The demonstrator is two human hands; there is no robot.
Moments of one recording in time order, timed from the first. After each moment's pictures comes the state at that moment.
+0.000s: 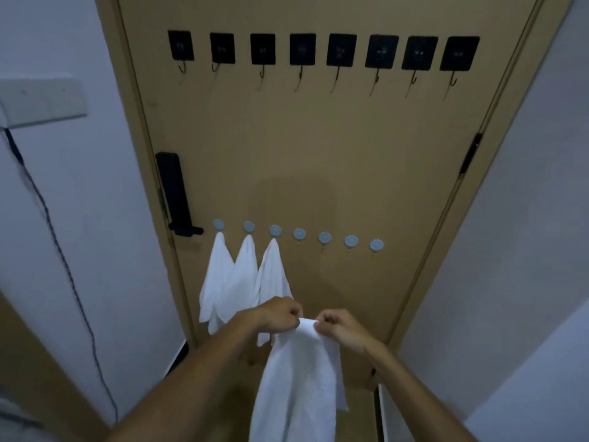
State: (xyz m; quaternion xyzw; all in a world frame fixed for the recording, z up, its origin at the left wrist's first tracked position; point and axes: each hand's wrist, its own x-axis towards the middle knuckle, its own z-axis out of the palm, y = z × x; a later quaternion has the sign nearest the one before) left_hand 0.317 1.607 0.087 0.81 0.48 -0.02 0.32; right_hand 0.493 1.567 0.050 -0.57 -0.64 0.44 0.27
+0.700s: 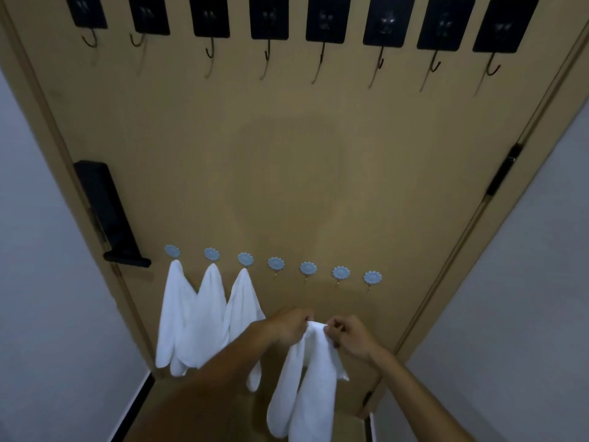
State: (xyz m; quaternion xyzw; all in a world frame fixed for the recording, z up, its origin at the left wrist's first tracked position) left_hand 0.415 1.795 0.045 0.86 0.41 0.01 0.29; right_hand 0.585 1.746 0.026 -0.65 -0.62 0.37 0.24
